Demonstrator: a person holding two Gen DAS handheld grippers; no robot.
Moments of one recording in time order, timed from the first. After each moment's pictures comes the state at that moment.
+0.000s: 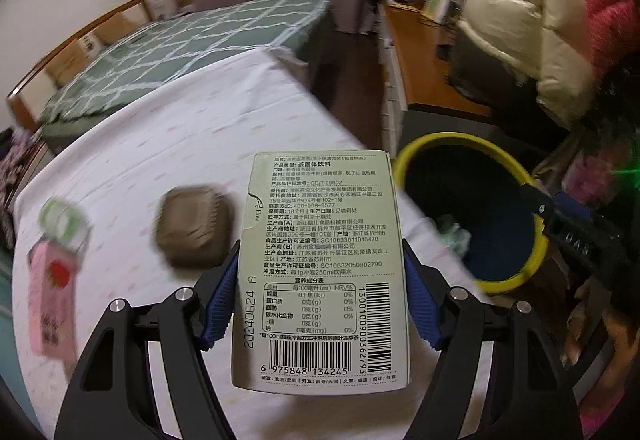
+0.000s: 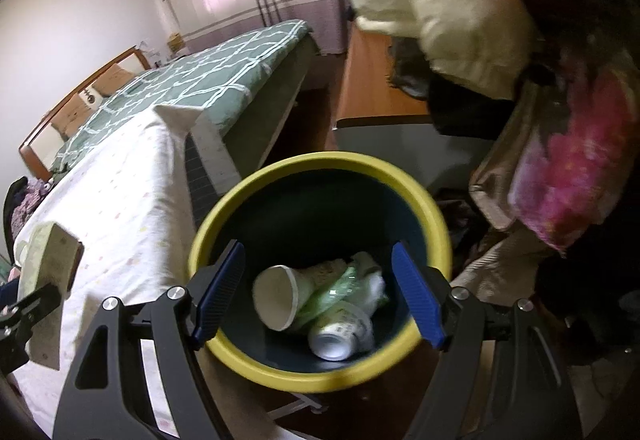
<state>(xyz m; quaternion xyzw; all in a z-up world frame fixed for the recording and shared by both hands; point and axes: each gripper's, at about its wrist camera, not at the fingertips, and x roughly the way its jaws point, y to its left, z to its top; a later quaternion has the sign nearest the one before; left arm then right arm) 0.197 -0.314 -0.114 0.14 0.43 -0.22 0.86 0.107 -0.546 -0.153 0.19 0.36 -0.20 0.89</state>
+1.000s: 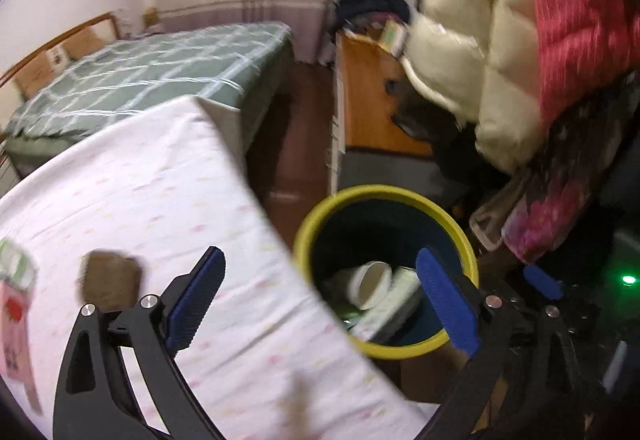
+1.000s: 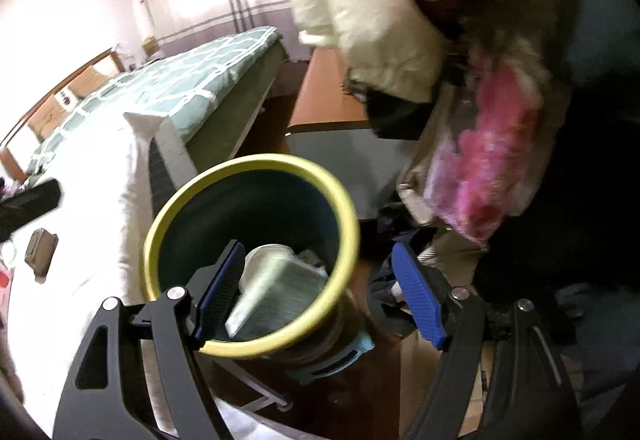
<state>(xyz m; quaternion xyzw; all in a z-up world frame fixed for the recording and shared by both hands) 0.186 -0.363 -0.081 0.07 0.38 -0.28 0.88 0.072 -0.553 -0.146 0.16 0.37 -0.23 0.89</state>
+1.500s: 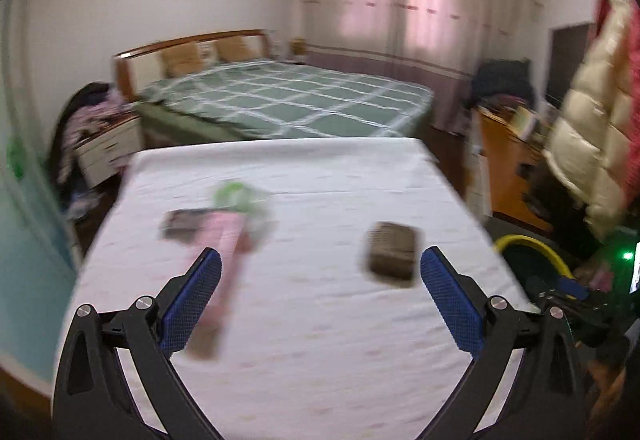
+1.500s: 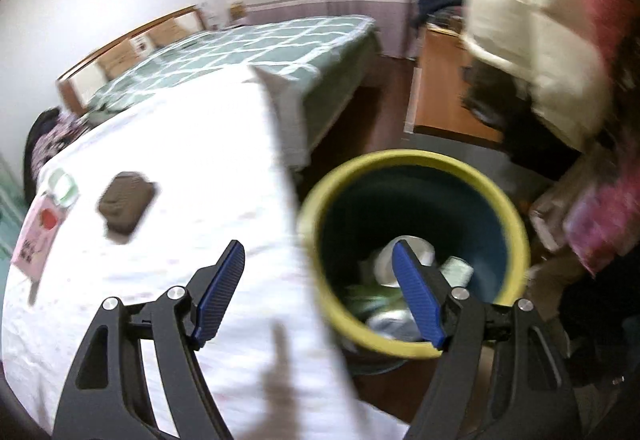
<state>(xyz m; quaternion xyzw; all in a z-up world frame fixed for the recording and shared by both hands) 0.141 -0.103 -0.051 0.00 0.31 -0.04 0.95 0.142 -0.413 -0.131 0.09 0.39 -0.08 0.91</state>
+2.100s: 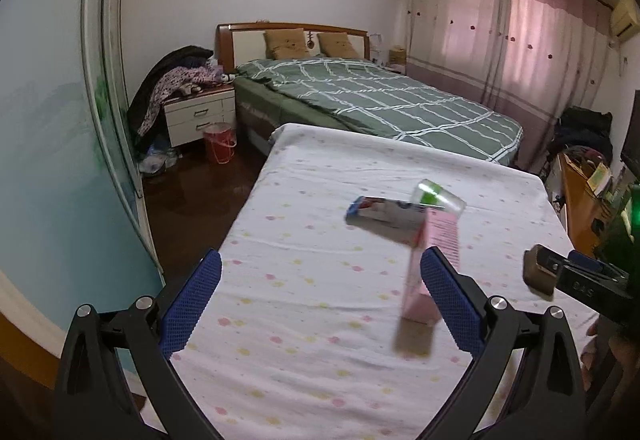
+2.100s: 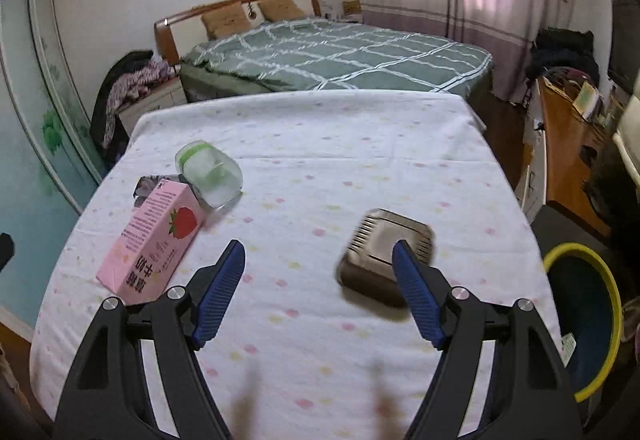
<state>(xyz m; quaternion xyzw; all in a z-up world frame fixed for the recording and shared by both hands) 0.128 0.085 -0.072 -0.07 0.31 0.10 0.94 0.233 -0.215 -0.104 0.01 0.39 0.05 0.92</state>
